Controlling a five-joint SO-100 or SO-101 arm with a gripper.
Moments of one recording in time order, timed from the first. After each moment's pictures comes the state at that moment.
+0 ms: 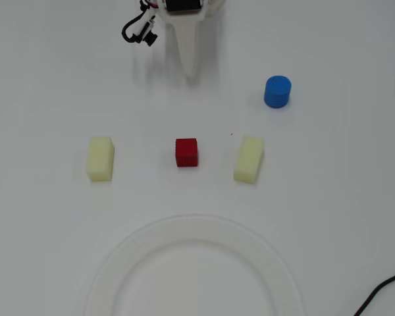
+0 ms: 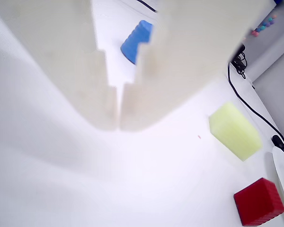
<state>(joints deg) 1.1 196.9 185.4 66.7 1.8</state>
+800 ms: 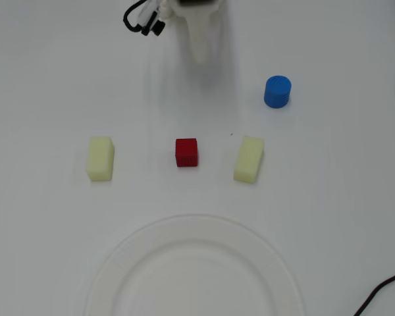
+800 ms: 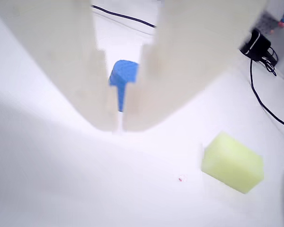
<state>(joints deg) -5.1 145.4 139.7 65.3 1.8</state>
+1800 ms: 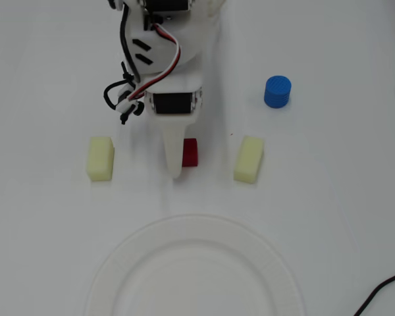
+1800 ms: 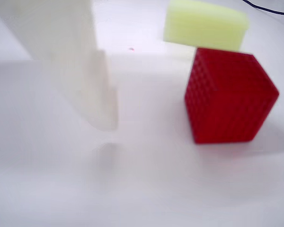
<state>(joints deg) 4.9 90.0 104.9 63.3 -1.5</state>
